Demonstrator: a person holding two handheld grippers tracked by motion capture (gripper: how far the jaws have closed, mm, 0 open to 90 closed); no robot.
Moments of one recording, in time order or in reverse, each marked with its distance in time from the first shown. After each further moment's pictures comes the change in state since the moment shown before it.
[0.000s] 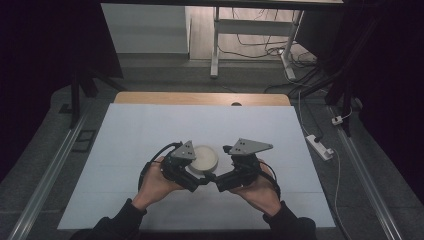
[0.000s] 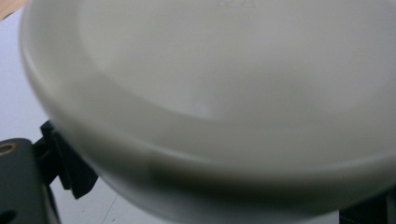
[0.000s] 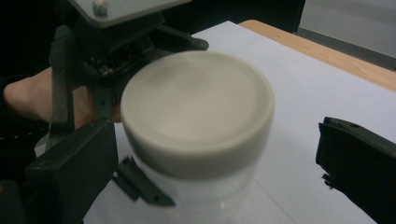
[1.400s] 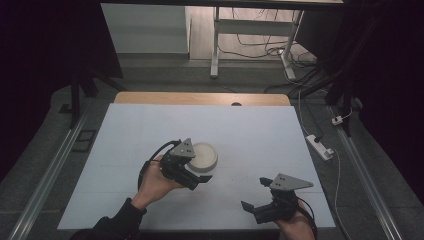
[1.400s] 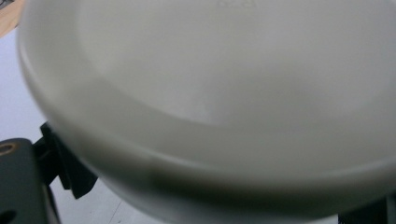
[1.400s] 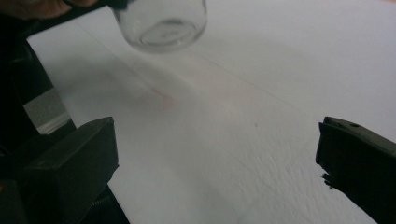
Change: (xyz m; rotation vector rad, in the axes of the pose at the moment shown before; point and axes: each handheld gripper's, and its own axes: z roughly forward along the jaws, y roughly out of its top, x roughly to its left) left arm 0.000 0.005 -0.006 -0.020 0.019 -0.012; right arm -0.011 -0.106 -0.072 0.063 -0.088 0.109
